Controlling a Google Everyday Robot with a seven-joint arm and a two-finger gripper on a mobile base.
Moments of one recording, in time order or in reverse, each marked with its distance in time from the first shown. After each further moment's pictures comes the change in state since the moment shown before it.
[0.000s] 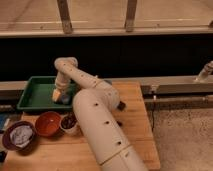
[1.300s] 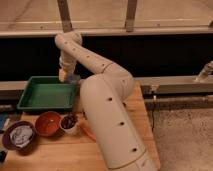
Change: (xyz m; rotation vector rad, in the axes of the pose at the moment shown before) arm 0.029 -0.027 -0.175 0.274 0.003 0.121
